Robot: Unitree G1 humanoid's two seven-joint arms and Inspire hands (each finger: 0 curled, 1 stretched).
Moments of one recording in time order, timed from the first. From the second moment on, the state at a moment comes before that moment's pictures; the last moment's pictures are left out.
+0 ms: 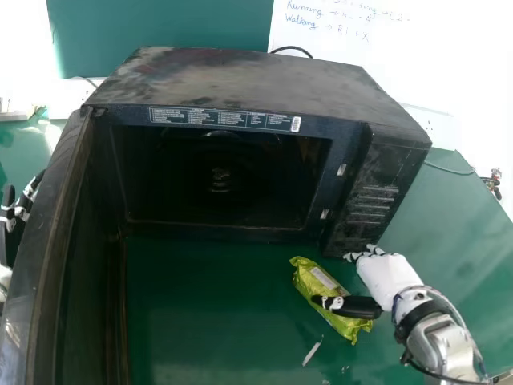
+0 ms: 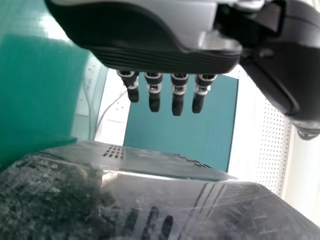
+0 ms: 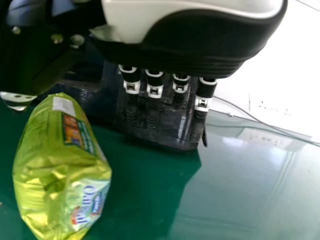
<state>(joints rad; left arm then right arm) -0.04 0.28 0.49 0.03 -0.49 -0.21 -0.40 -0.12 -0.84 0.01 -0.38 -0.92 0.08 0.57</state>
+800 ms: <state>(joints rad) -0.01 0.28 0.48 -0.02 -0.49 -0.21 -0.39 -0.09 -0.79 0.06 -0.37 -0.95 0.09 0.57</state>
